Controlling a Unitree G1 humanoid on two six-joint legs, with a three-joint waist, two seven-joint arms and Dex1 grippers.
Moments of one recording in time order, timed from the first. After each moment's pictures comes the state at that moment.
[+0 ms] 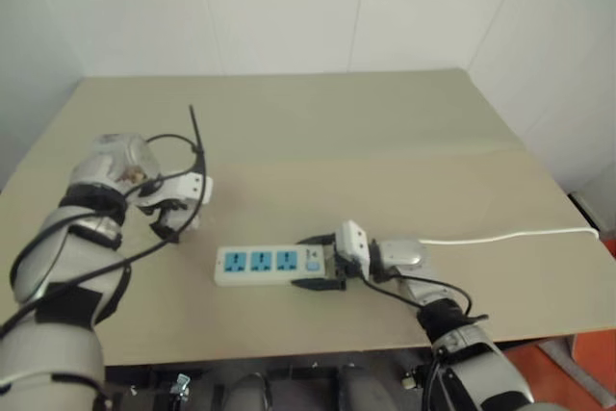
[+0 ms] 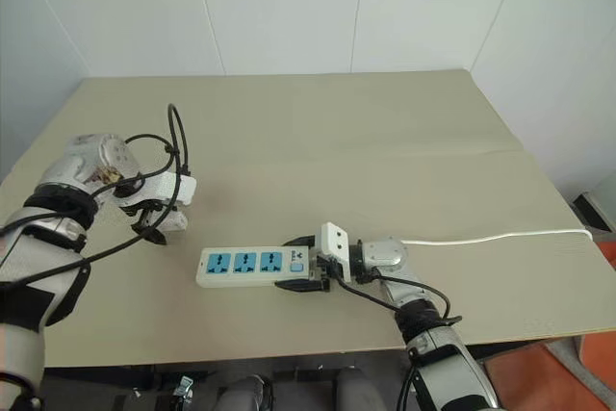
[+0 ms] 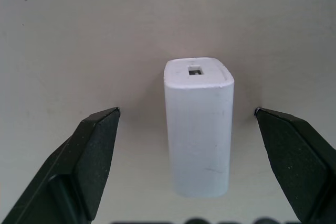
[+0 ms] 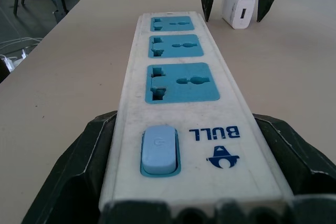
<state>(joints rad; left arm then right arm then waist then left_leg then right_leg) -1.19 0.74 -0.55 1.12 0.53 -0.13 -1.44 -0.54 -0.22 0.25 0.56 0.14 -0.32 1.28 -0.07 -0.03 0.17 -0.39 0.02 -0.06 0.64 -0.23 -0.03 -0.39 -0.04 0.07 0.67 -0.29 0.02</state>
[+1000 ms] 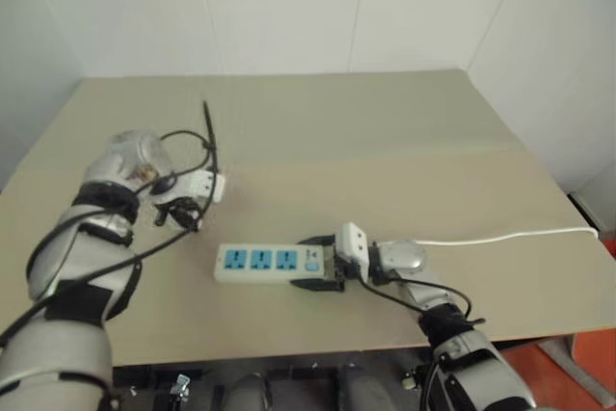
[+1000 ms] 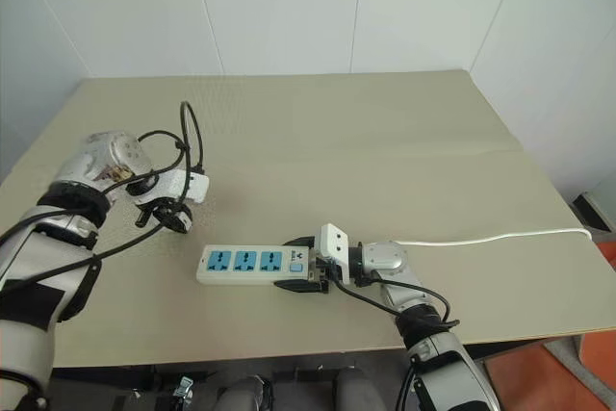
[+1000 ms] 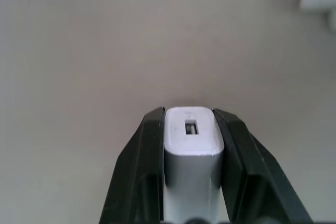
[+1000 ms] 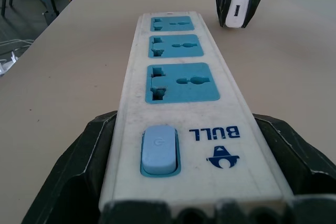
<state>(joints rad) -1.14 0.74 -0.44 0.99 0.37 -0.15 -1.58 -0.51 -0.23 0.26 0.51 0.14 -0.29 1.23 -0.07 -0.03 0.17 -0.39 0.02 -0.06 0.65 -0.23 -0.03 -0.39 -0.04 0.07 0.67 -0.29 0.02</state>
